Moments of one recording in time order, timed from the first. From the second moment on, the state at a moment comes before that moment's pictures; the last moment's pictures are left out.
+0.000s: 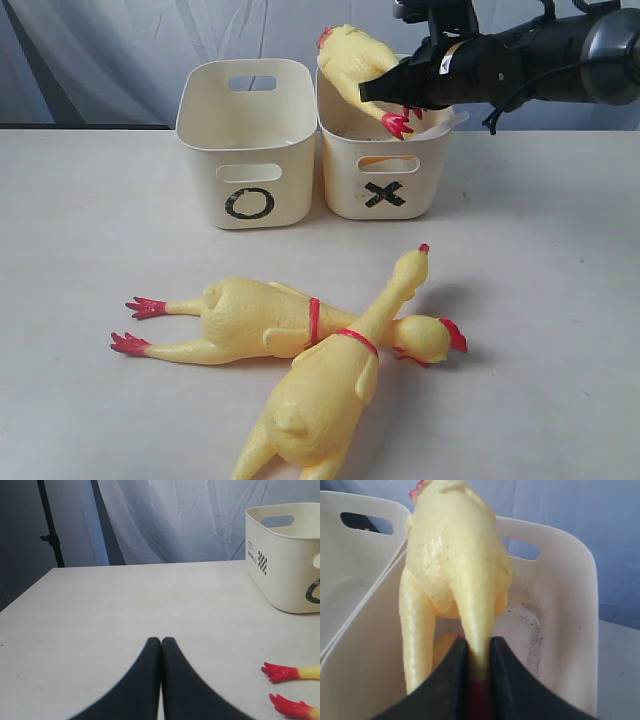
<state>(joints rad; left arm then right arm) 0.04 0.01 0.00 0.16 0.26 -0.09 0.34 2.00 -1.46 -0.14 0.08 0.13</state>
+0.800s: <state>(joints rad) 0.04 0.01 0.00 0.16 0.26 -0.09 0.33 2.00 -1.46 -0.13 0.09 0.13</state>
